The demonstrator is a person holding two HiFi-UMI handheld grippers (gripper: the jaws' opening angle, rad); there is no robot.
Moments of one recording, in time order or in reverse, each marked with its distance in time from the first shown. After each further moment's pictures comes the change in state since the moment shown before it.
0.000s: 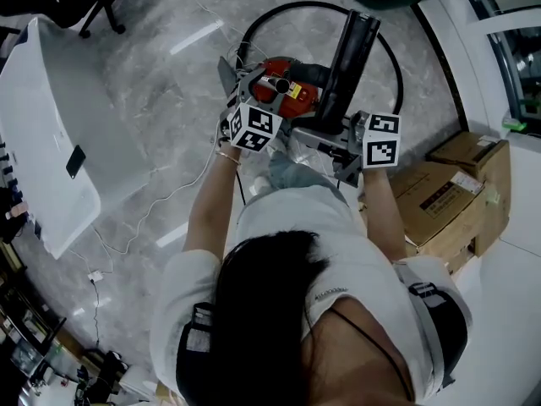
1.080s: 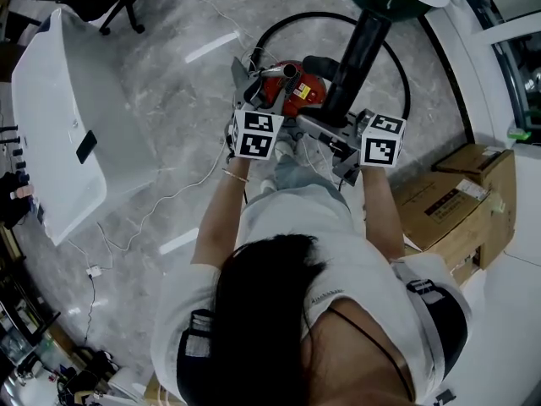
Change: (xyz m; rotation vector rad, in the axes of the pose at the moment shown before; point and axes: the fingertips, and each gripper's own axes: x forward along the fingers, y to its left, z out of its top) left arm -0.084 -0.002 0.005 -0.281 0.042 0.161; right arm 0.001 0.028 -0.010 -0.072 -0.064 -0.105
